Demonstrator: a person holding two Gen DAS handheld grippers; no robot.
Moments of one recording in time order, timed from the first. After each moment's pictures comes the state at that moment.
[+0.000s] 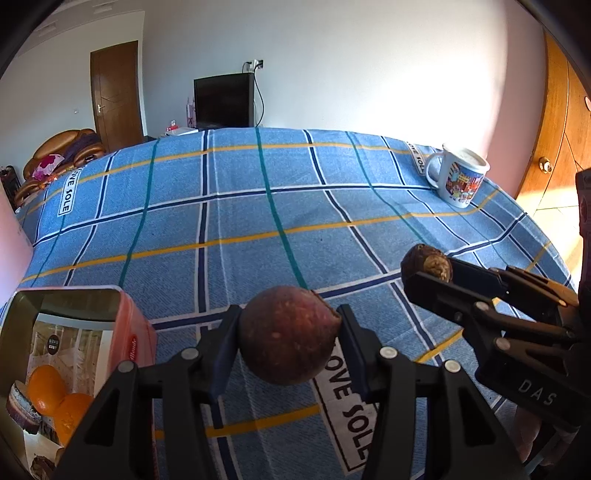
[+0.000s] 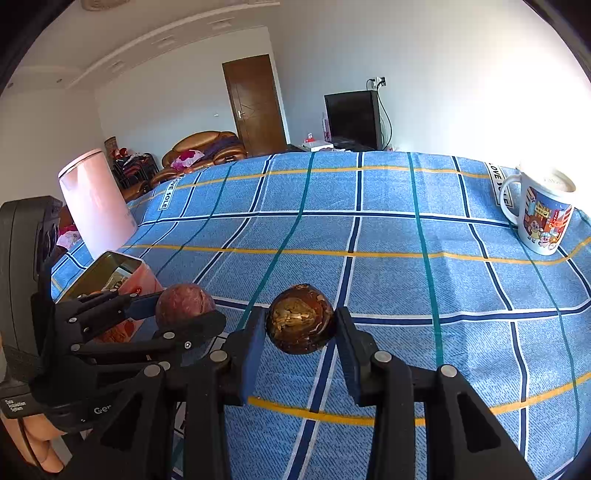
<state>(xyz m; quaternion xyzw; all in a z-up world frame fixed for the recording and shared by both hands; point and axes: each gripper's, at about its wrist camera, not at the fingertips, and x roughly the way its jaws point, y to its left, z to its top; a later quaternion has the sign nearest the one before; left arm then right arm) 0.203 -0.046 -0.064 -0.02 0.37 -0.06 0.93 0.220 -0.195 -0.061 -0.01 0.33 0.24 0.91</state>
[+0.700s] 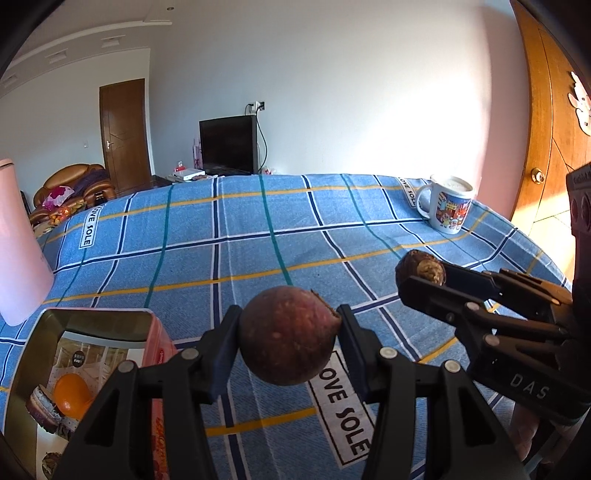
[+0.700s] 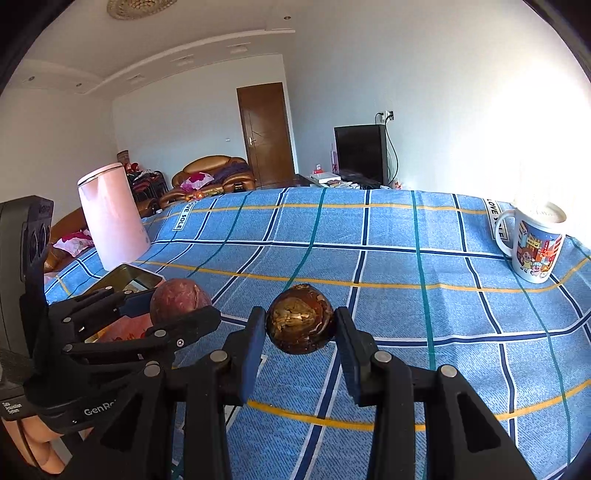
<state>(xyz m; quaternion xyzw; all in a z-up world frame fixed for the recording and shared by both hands) 0.174 -0.045 -0.044 0.00 0.28 -0.05 0.96 0.198 -0.198 -0.047 -0.02 0.26 0.25 0.93</state>
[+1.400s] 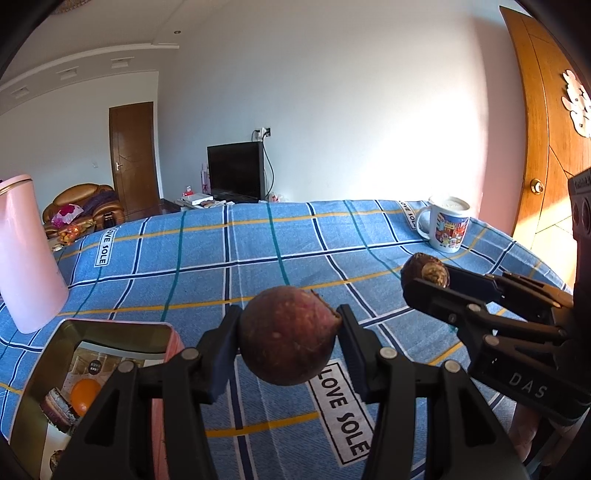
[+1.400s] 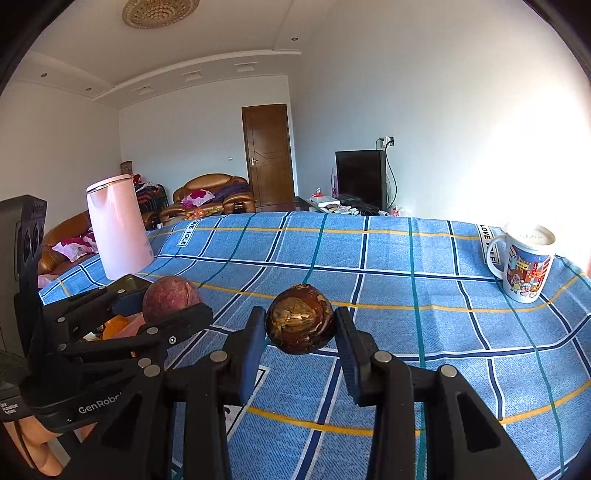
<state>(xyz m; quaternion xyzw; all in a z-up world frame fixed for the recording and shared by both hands) 0.154 -0.044 -0.035 0.00 0.23 -0.04 0.97 0.182 -0.200 -0.040 -0.03 0.21 0.25 0.94</state>
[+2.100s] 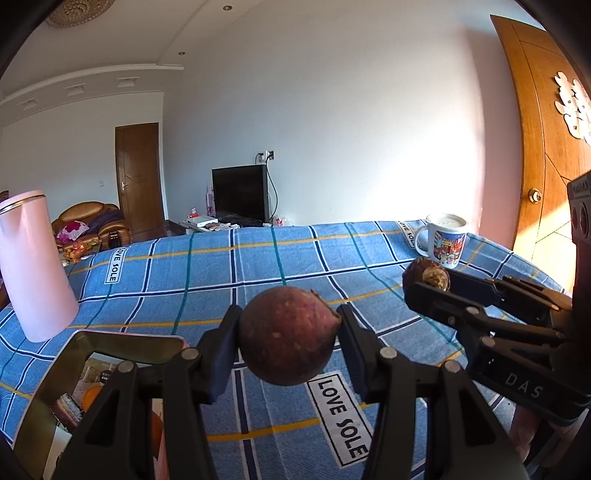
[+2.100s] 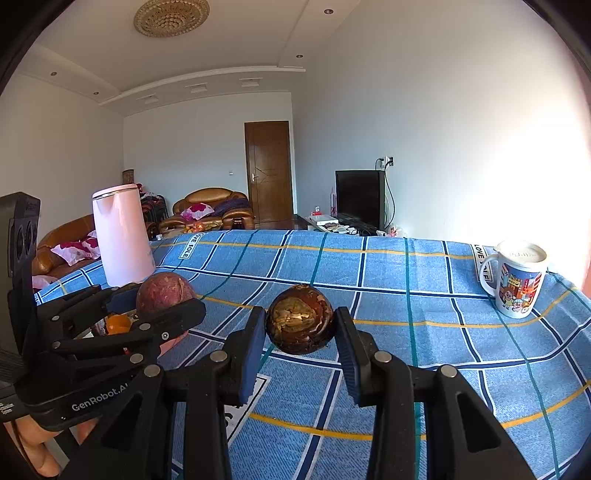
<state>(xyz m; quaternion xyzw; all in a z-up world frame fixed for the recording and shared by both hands) 0.136 -0.043 -0.028 0.01 0.18 -0.03 0.98 0.166 -0.202 -0.033 -0.03 0.17 0.25 0.95</state>
